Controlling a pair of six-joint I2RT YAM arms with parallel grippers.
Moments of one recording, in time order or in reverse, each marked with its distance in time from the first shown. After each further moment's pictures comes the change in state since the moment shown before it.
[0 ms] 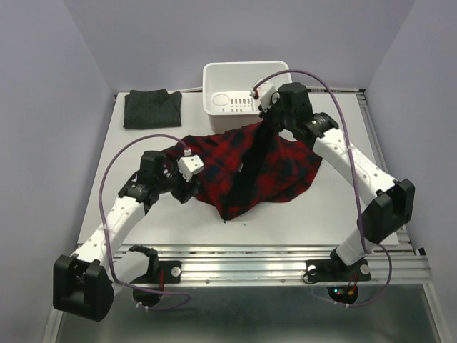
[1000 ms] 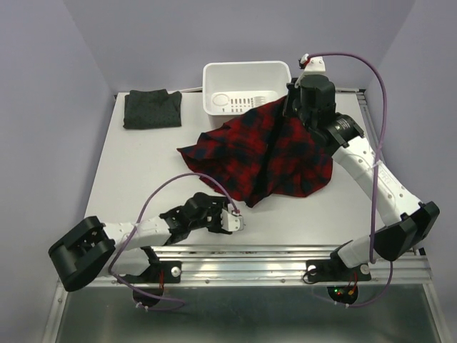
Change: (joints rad) left arm -0.634 0.122 -0.359 0.676 -0.332 0.204; right arm -0.007 -0.172 0.032 0.051 0.402 0.731
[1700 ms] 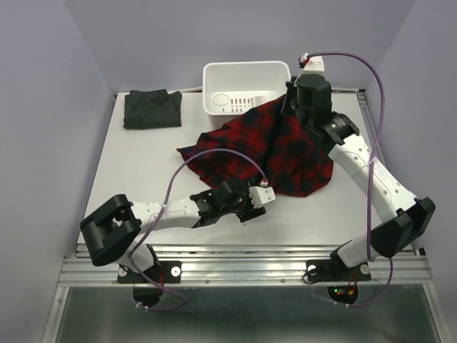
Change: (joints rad) left arm -0.144 0.296 0.406 -0.105 -0.171 -0.397; right arm 0.000 0.027 0.000 0.032 0.043 0.026
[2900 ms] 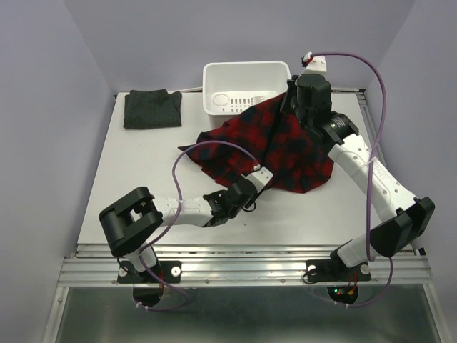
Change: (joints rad) left arm -0.027 0.169 0.063 0.114 -0.439 -0.385; right arm 0.000 0.004 0.000 0.019 0.010 0.066
